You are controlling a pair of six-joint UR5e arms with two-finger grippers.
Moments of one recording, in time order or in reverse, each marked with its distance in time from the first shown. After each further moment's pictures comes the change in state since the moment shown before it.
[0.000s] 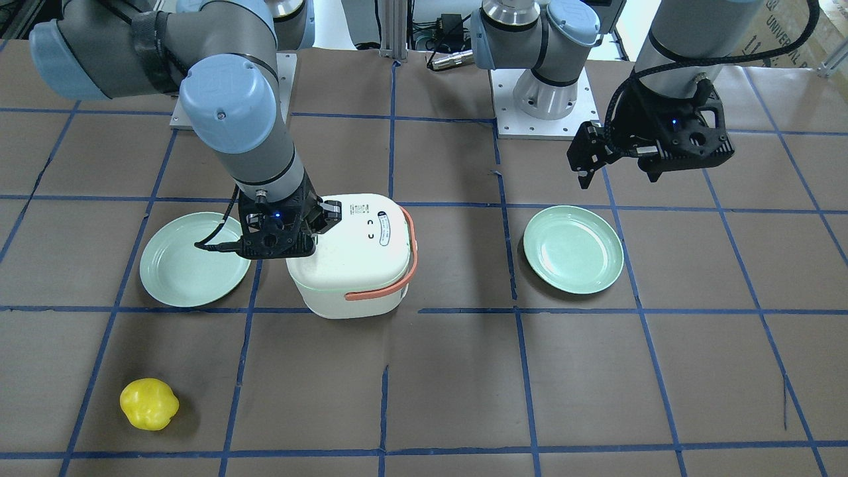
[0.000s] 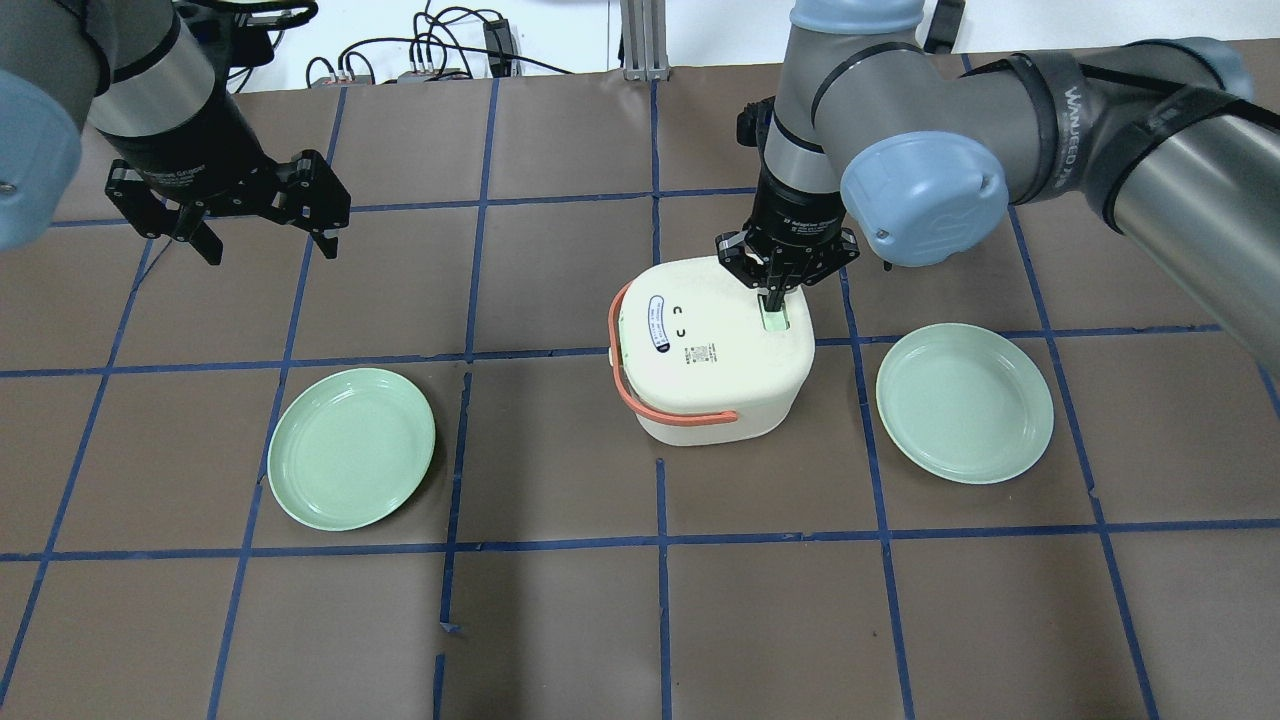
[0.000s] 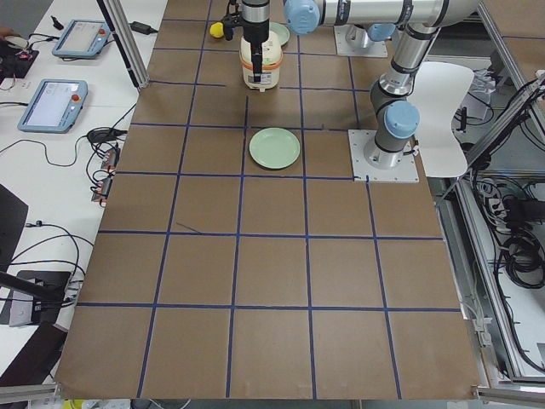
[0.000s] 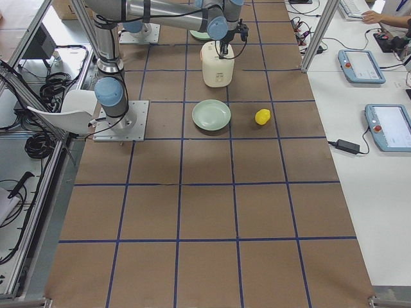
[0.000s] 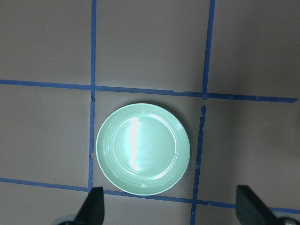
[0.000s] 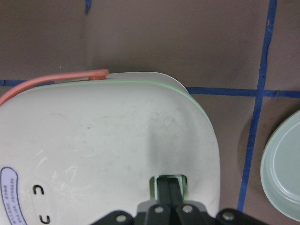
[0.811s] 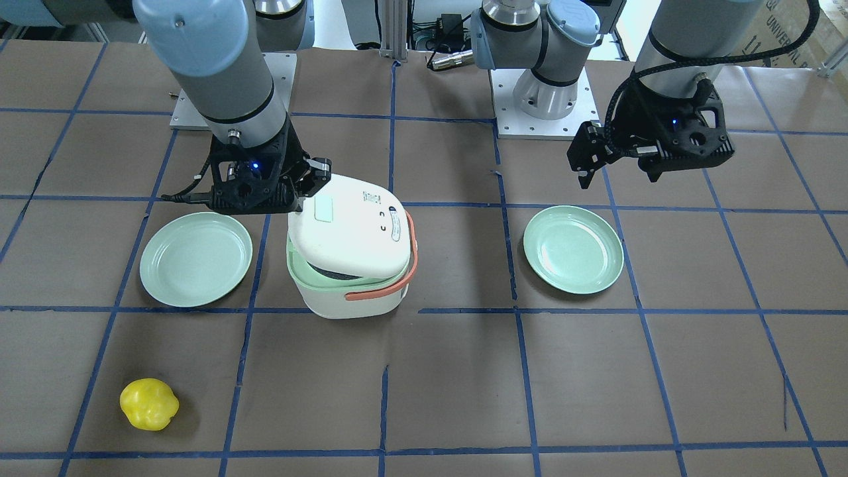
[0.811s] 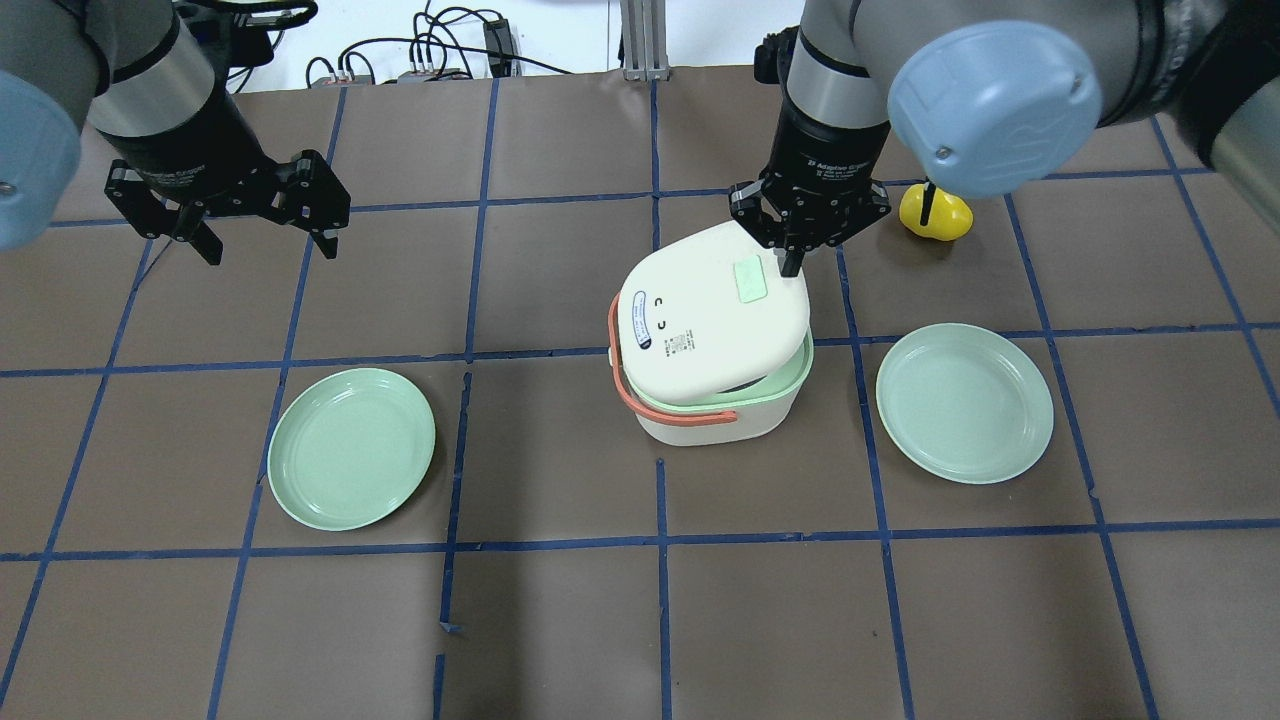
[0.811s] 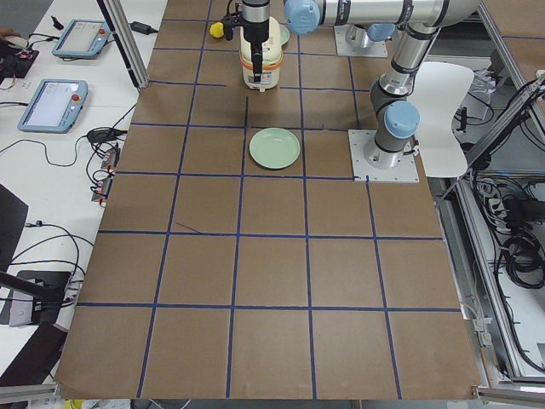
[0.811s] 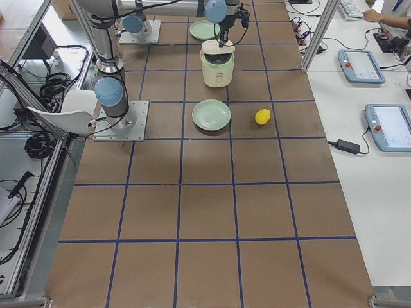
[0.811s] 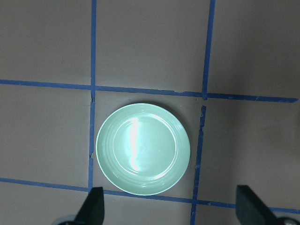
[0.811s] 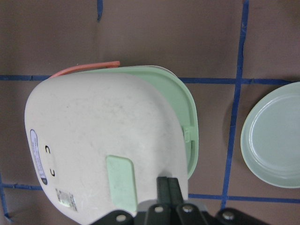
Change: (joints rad) left arm 0.000 0.000 0.000 0.000 0.000 0.000; right arm -0.011 -0.079 -0.135 0.206 0.003 0.012
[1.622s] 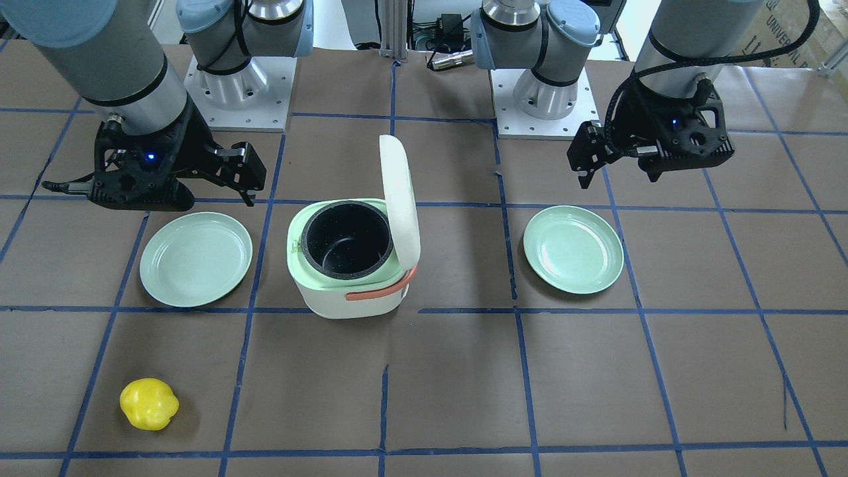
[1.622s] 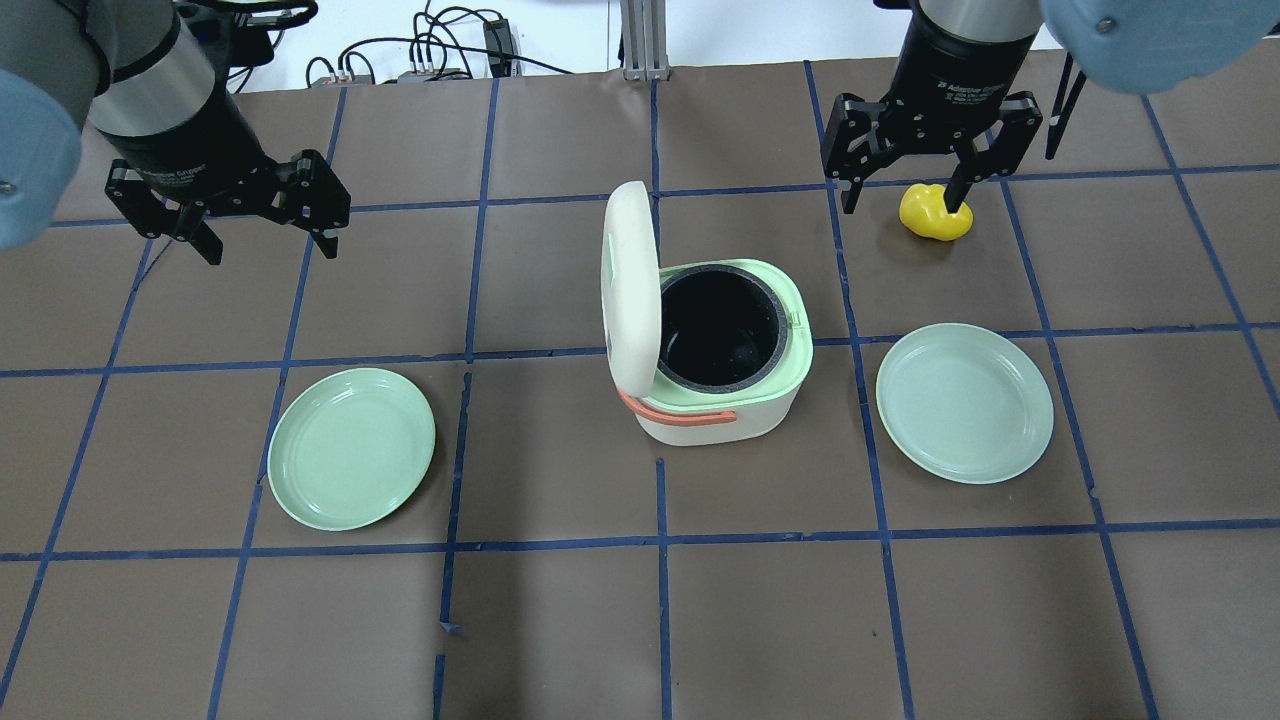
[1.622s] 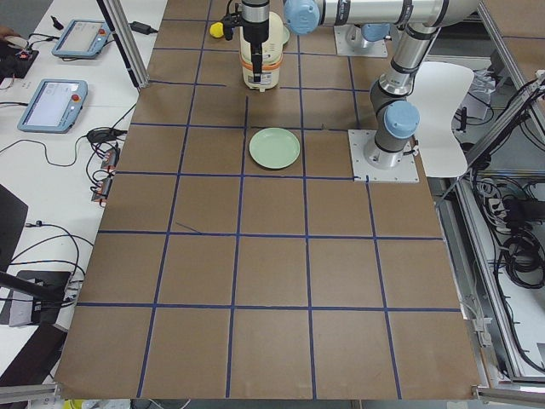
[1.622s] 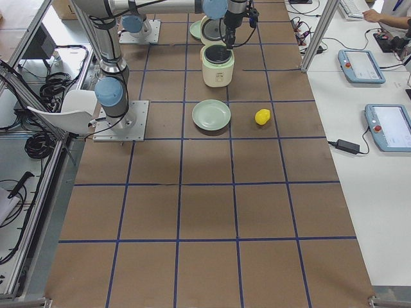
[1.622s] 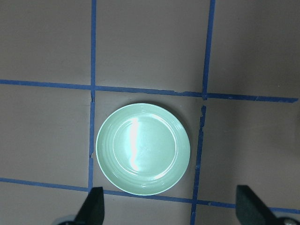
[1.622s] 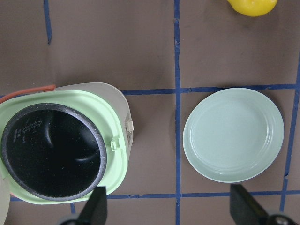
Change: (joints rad) left arm 0.000 0.000 0.000 0.000 0.000 0.000; right arm -0.137 -0.008 -0.064 0.070 -0.062 -0.084
